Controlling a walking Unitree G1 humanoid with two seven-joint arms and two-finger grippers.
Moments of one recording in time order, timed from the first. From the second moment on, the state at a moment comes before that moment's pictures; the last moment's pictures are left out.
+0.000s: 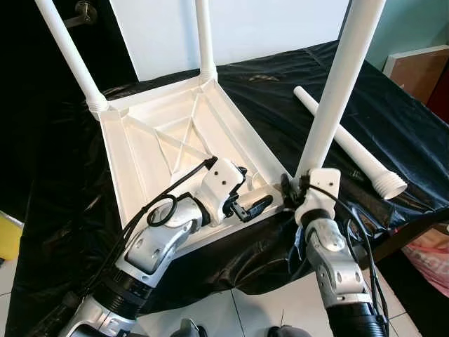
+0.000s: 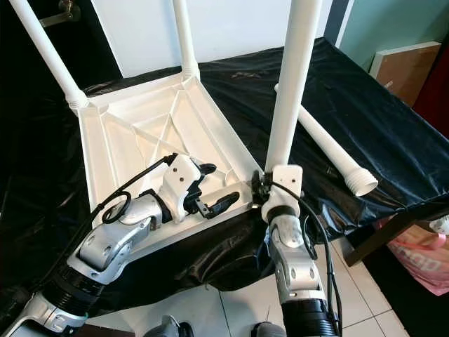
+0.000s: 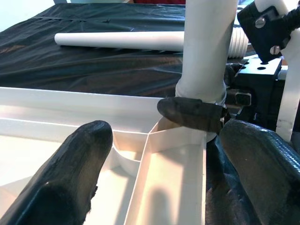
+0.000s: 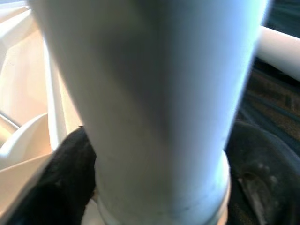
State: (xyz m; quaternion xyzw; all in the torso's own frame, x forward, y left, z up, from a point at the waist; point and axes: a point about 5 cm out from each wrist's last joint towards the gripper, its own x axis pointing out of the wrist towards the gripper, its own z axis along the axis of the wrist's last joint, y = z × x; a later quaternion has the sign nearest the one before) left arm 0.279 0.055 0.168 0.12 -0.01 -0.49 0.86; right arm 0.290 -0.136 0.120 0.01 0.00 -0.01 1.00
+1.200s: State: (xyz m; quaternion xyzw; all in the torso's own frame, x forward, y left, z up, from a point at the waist) left arm 0.260 0.047 0.165 0.12 -0.02 -0.52 0.84; right arm 0.313 -0.168 0.147 -0.12 -0.06 0.30 0.94
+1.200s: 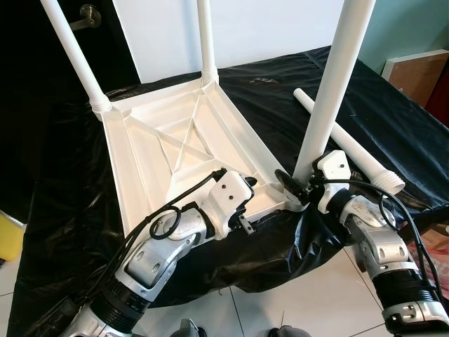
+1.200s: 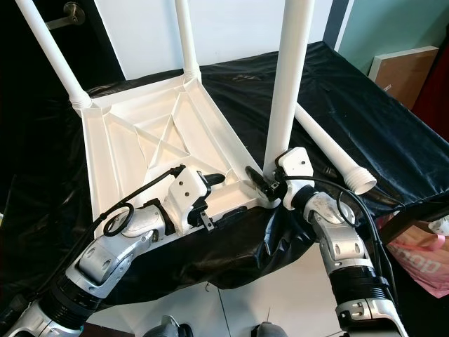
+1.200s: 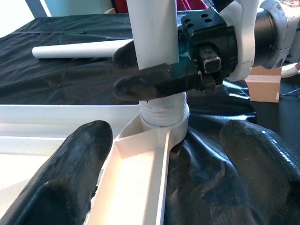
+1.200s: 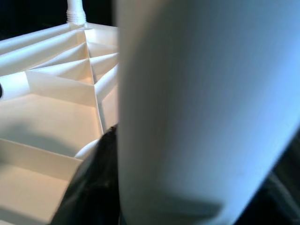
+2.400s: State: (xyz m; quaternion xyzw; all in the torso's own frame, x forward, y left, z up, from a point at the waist) left arm 0.260 0.049 0.166 0.12 -0.02 -0.52 0.84; right arm 0.303 -0.143 0.137 -0.03 -0.06 0.02 1.00
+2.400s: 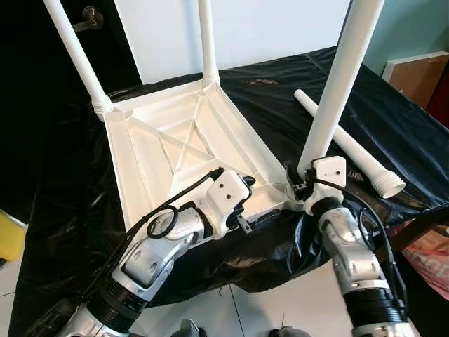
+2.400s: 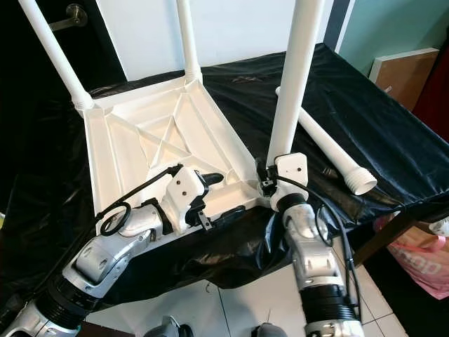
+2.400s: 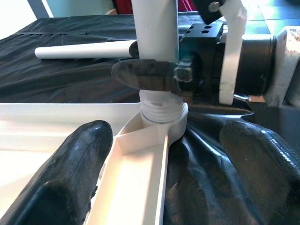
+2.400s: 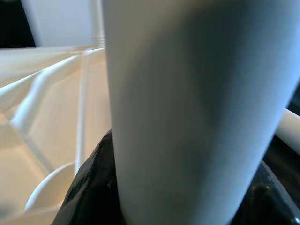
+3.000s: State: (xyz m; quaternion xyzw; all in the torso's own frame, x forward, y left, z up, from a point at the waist) left arm 0.260 0.048 0.167 0.12 -0.02 -0.53 0.84; right arm 0.296 -0.130 0.142 -0.01 -0.05 -0.07 1.00
